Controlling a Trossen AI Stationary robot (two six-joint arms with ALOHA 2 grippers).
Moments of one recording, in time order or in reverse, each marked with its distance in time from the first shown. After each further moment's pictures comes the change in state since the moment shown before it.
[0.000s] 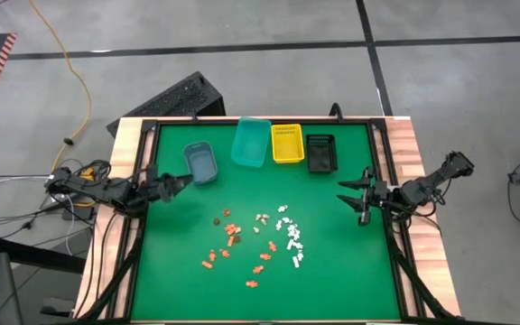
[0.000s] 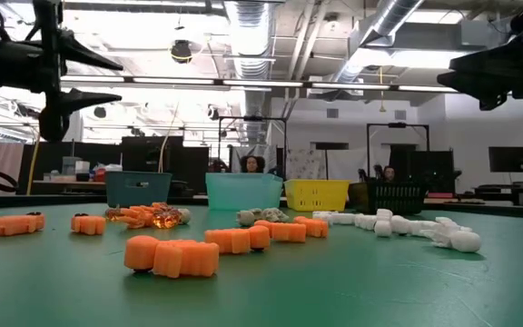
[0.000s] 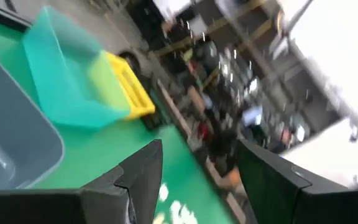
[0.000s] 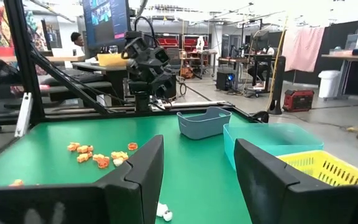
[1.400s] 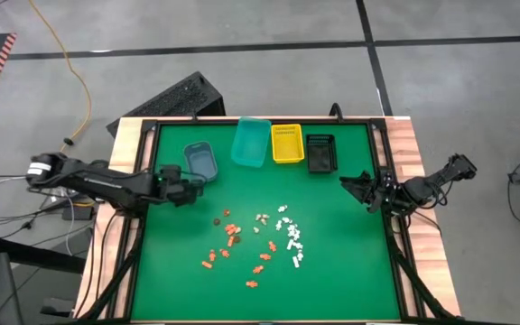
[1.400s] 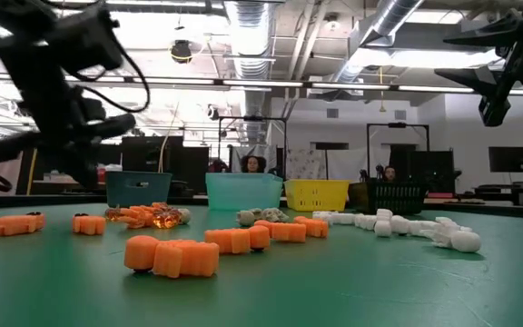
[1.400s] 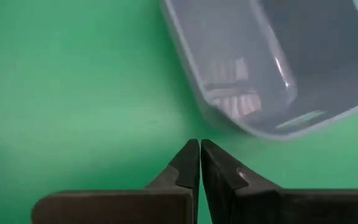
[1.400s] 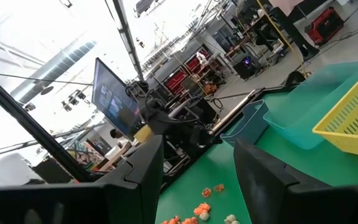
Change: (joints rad) left arm 0.284 1.079 0.446 -0.739 0.185 -0.629; right arm -0.052 0.001 0.005 0.149 0.004 0.624
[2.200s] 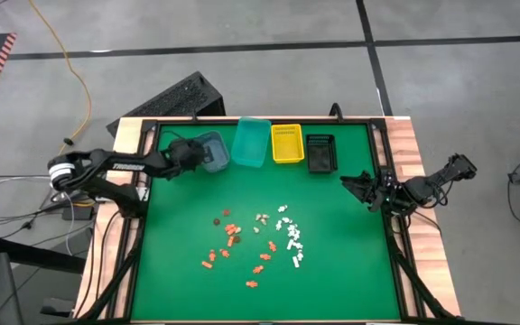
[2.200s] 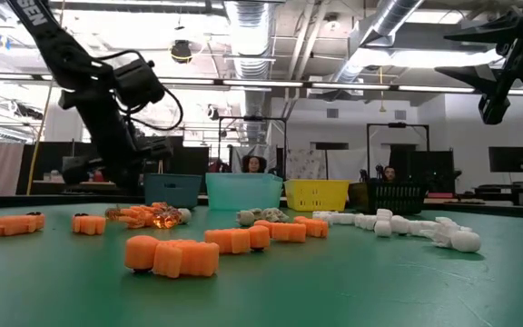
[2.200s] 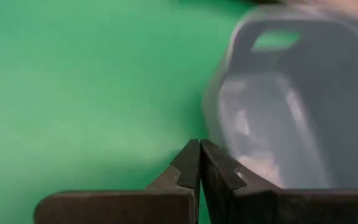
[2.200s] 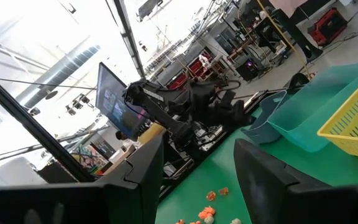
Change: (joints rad) left arm 0.544 0.260 0.001 0.591 0.051 0.414; right arm 0.001 0.000 0.001 0.025 -0.001 -0.003
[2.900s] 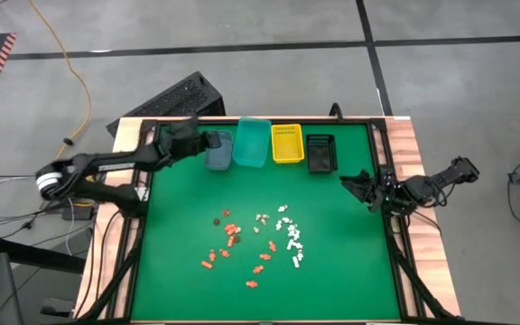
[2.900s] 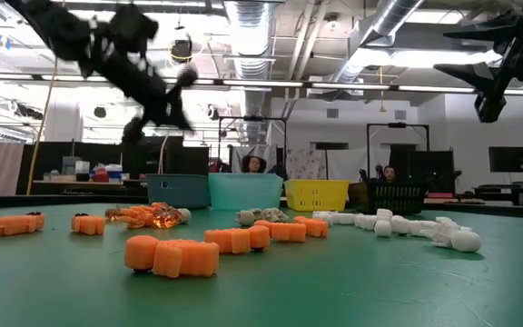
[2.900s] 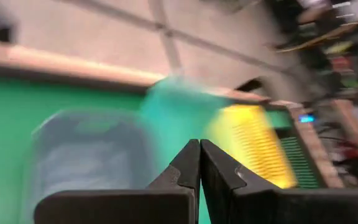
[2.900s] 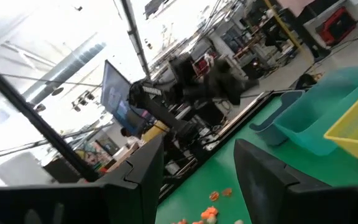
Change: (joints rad) left arm 0.011 -0.177 0.122 0.260 0.268 0.235; right arm -0.054 0.001 0.010 -0.008 -0.089 -0.009
